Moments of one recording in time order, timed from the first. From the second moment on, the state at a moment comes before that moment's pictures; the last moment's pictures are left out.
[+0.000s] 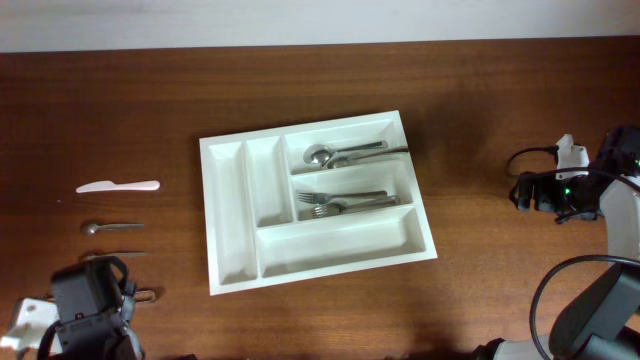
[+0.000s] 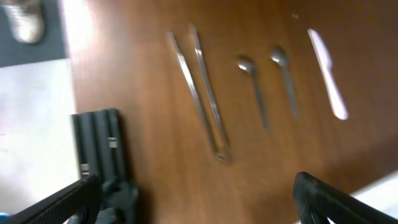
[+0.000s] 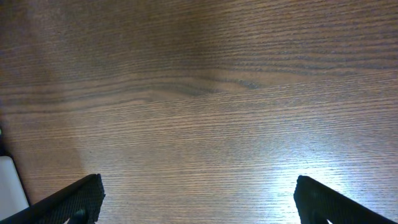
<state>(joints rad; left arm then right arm) 0.28 0.69 1.01 -1.44 -0.44 -1.03 -0.54 1.64 1.19 -0.89 -0.24 -0.35</state>
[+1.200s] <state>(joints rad) 0.43 1.14 1.42 -1.68 -0.38 -1.18 -0.54 1.64 1.19 -0.89 -0.24 -0.35</state>
